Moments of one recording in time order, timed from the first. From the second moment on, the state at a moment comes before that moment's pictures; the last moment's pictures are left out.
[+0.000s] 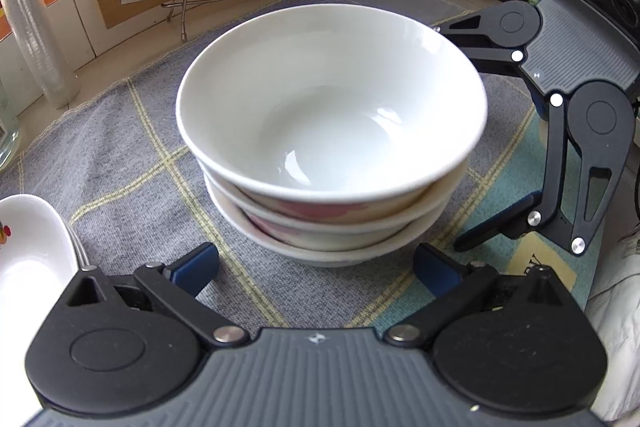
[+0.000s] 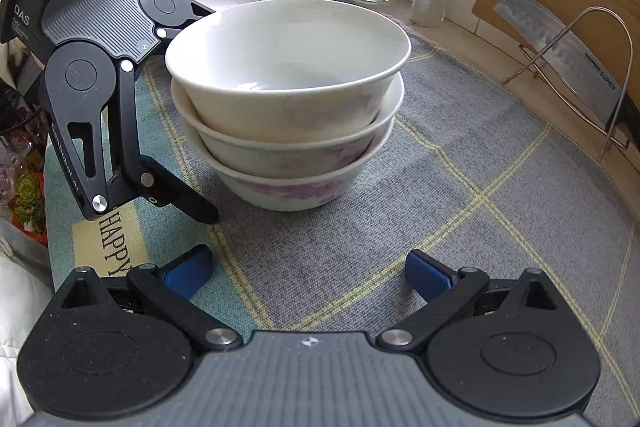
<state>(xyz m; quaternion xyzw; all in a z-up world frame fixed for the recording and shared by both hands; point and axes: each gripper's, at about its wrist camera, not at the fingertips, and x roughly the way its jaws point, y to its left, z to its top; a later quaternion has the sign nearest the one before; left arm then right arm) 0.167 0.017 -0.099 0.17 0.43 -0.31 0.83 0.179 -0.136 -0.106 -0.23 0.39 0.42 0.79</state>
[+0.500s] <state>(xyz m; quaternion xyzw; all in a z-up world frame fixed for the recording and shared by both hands) 0.181 0.020 -0.098 0.21 0.43 -0.36 0.80 0.202 -0.117 -0.105 -0.24 0.41 0.42 0.77</state>
